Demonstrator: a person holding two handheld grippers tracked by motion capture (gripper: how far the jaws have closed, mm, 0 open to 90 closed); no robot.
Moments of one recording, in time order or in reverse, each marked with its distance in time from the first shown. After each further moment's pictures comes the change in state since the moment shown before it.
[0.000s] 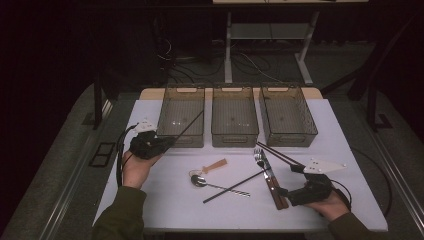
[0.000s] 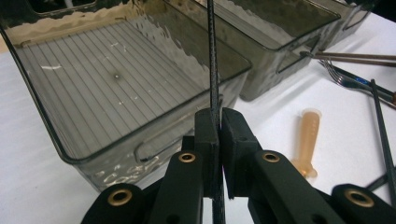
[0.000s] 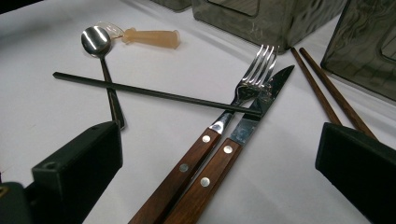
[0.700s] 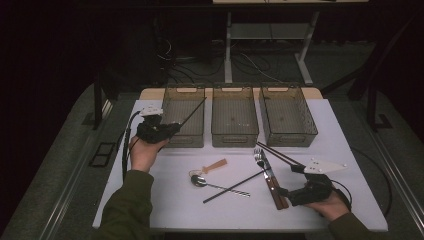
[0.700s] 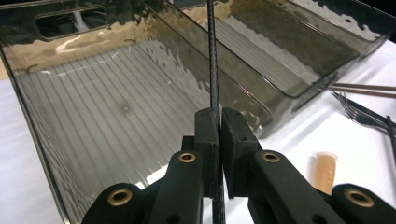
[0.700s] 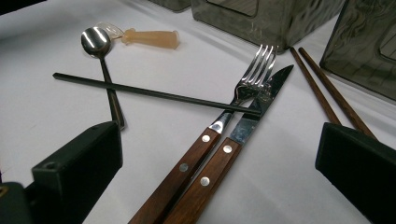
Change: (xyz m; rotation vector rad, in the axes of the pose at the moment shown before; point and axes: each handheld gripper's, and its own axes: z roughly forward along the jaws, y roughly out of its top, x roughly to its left) left arm 0.013 0.036 0.022 -0.005 0.018 -0.034; right arm 0.000 0.000 -0.001 -0.002 -0.002 0.005
